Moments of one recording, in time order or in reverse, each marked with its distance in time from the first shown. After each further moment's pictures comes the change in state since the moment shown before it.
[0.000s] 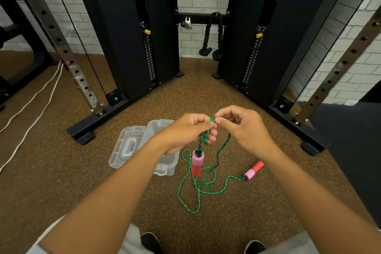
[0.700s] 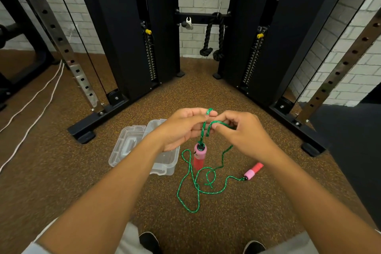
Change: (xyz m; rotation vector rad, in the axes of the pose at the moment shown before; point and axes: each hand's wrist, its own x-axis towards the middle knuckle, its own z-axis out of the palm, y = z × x) left_hand 0.001 0.002 -0.007 -0.190 0.028 0.022; right_hand -0.009 -0.014 -0.004 -0.172 -0.111 -0.050
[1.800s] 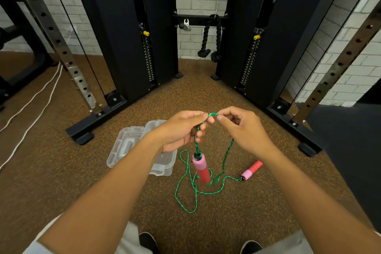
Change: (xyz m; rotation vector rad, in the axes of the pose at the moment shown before) left_hand 0.002 -0.001 0.008 0.003 -0.072 -0.043; right_hand 0.004 0.020 -0.003 0.154 0.117 0.105
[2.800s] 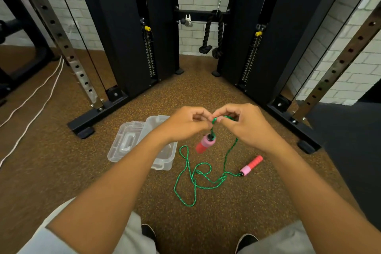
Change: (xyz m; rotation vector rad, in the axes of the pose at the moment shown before) left_hand 0.004 -0.007 -0.001 0.630 0.143 0.187; right_hand -0.002 -0.014 -0.017 -0.195 -0.147 -0.119
